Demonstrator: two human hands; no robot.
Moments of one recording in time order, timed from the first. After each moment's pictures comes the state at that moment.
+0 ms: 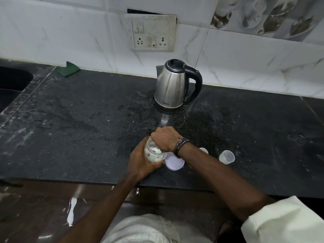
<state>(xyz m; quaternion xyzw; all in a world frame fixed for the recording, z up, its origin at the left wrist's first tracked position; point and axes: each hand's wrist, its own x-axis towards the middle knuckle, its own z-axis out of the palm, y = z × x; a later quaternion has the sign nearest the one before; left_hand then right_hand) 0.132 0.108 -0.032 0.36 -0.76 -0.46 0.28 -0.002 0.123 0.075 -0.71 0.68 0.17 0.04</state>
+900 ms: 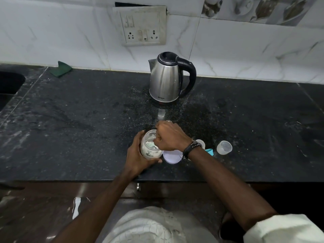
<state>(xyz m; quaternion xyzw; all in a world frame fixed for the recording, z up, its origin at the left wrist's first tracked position) 0.141 0.102 -0.046 0.33 -0.74 -0.52 0.28 -0.015 0.155 0.064 -0.64 0.76 -0.04 0.10</state>
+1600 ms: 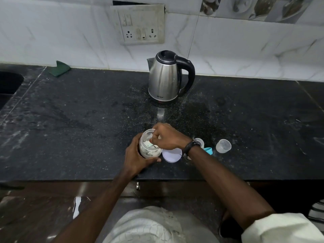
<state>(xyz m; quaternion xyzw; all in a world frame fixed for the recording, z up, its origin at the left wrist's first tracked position) 0.143 0.104 -0.045 0.33 -0.73 -0.52 0.30 -0.021 0.152 0.050 -0.59 0.75 -0.13 0.26</state>
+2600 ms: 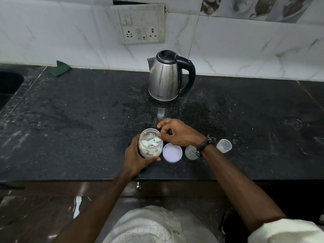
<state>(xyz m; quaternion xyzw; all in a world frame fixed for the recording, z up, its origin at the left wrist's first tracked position) 0.145 0.101 -0.049 0.35 -0.74 -0.50 0.28 -0.054 0.172 0.061 -0.62 0.70 -0.23 0.29</state>
